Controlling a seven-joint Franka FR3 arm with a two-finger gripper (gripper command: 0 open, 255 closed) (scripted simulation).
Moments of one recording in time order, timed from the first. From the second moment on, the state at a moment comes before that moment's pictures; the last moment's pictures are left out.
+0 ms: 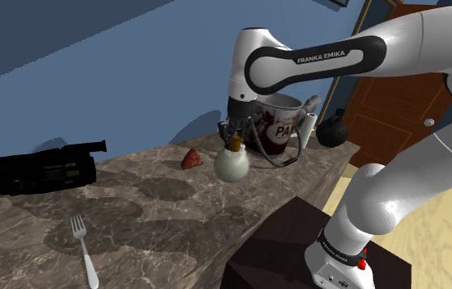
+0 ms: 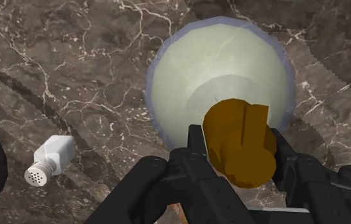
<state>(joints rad) 0.07 -0.42 0.17 -2.35 0.06 1.93 0.35</state>
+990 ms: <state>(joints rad) 0.07 -0.43 0.16 -2.16 0.06 1.72 0.35</state>
